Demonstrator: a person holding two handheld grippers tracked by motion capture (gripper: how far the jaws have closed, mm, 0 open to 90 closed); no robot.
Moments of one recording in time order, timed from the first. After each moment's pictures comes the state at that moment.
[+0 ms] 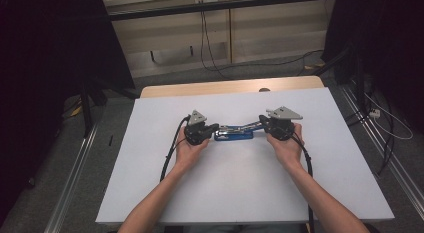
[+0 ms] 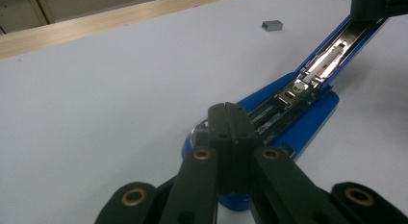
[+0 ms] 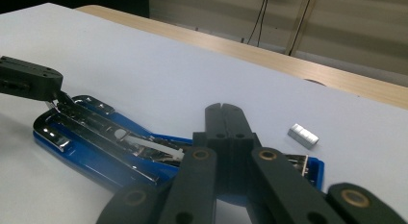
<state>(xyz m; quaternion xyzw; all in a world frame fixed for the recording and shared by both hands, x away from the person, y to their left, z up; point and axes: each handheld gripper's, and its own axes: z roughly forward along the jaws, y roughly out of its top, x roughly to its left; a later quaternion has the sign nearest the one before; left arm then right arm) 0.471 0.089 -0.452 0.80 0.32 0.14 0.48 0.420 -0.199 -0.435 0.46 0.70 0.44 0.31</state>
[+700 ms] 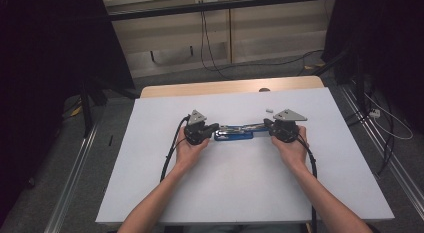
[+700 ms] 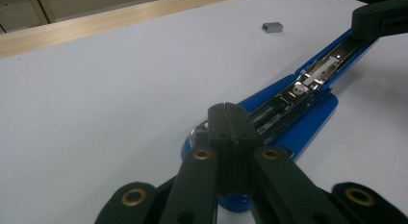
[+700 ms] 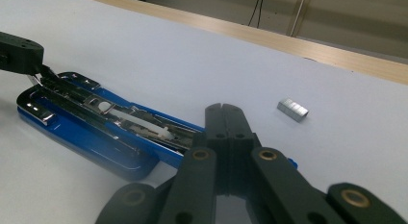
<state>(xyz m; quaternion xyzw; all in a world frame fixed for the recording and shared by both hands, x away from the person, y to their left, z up) 0.471 0.089 -0.451 0.80 0.32 0.14 0.48 0.417 -0.212 -0.445 0.48 0.71 0.43 0.30</state>
